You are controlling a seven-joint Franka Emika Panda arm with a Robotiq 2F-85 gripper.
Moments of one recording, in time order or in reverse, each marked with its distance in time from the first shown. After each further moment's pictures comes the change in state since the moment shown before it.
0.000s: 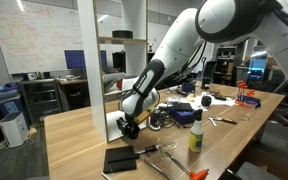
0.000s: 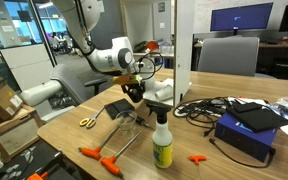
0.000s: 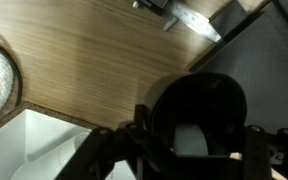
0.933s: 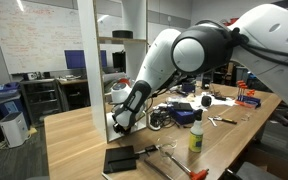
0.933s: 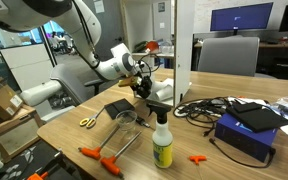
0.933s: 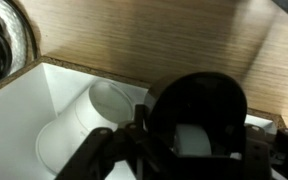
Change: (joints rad) arm 0.227 0.224 -0.253 0.255 -0.086 0.095 0.333
